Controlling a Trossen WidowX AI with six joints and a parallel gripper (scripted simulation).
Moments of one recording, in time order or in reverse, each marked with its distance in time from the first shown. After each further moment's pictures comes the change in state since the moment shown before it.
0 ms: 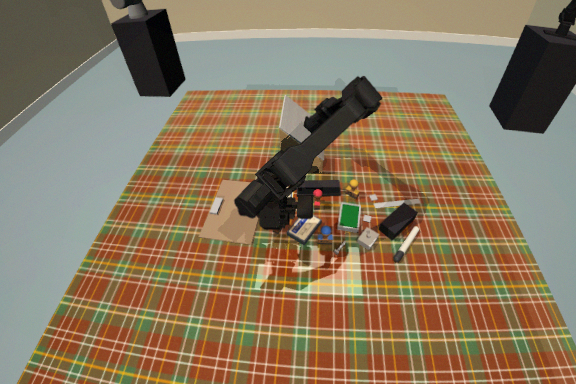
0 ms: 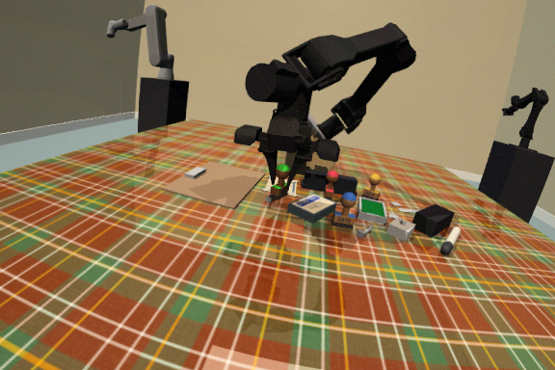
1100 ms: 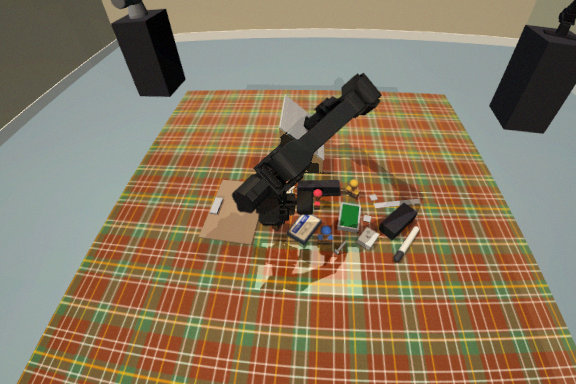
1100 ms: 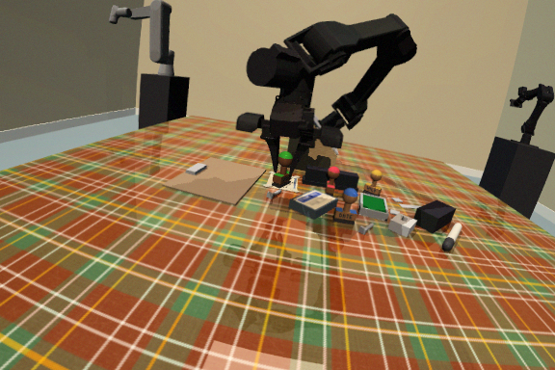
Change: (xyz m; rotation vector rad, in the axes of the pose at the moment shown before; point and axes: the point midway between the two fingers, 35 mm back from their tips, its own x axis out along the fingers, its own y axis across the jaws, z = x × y) arm -0.016 0.000 0.000 0.000 0.000 -0.001
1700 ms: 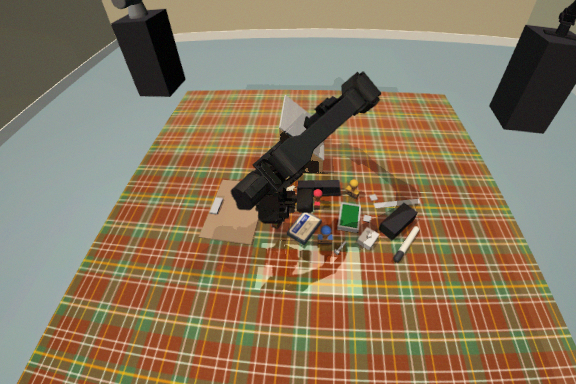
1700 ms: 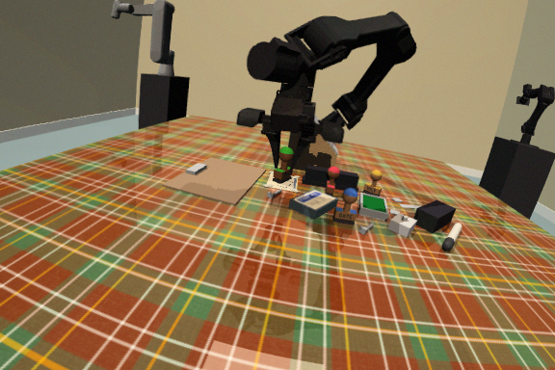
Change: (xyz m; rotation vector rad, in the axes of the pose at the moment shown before) arm -0.009 0.000 0.000 0.000 0.000 0.000
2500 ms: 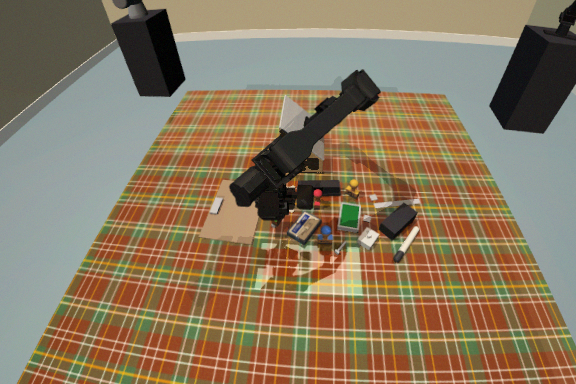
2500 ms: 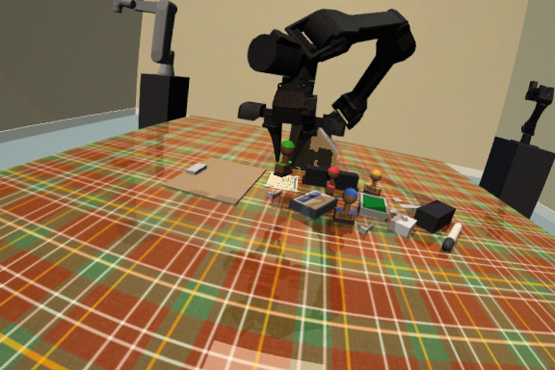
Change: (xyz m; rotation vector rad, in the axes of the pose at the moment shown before) arm -0.012 0.000 -0.001 0.000 0.000 0.000
